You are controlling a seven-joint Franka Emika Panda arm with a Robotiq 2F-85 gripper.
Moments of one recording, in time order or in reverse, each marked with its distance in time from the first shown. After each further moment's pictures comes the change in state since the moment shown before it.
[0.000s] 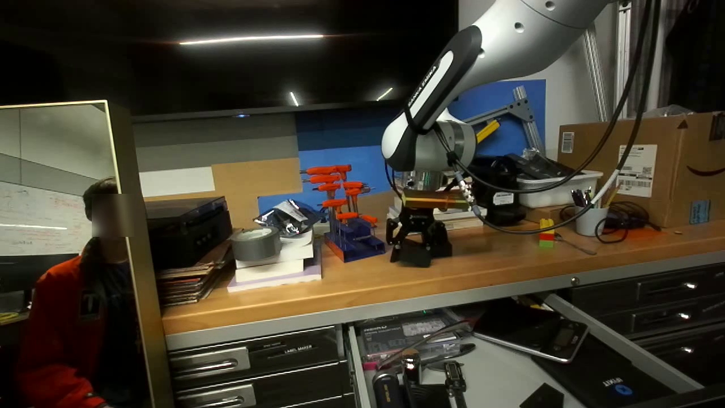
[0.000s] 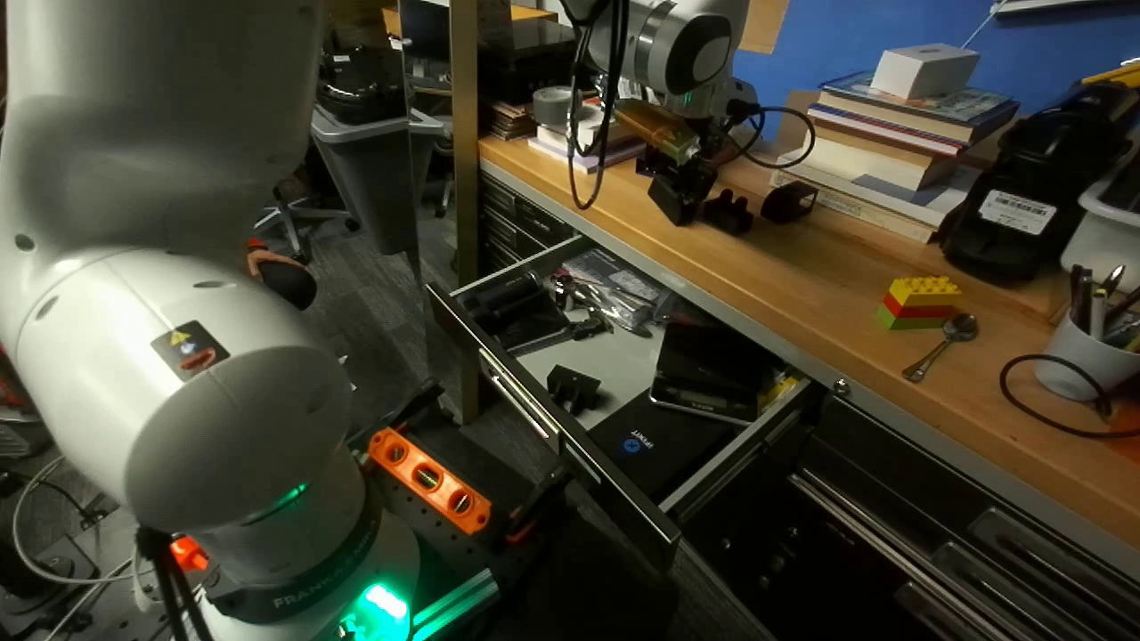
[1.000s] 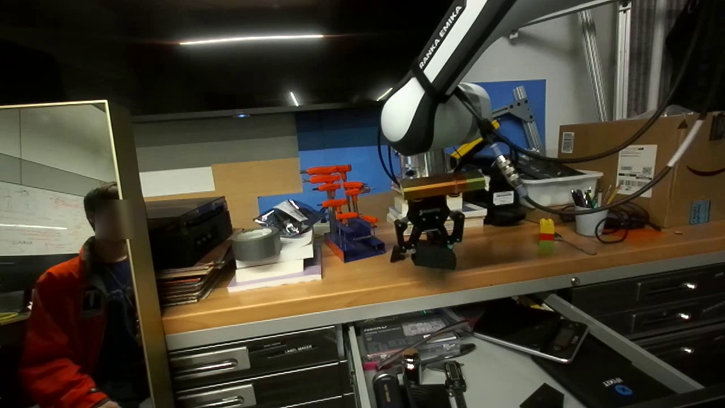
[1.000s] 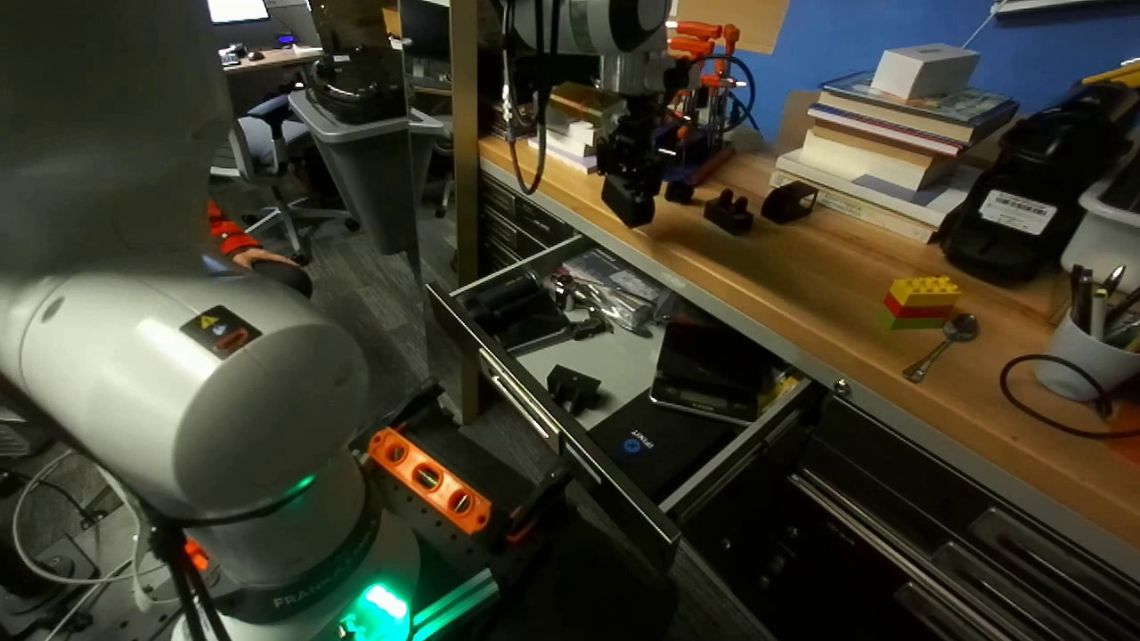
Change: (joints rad) arm 0.136 -0.288 -0.045 -0.299 -0.216 -0.132 0.312
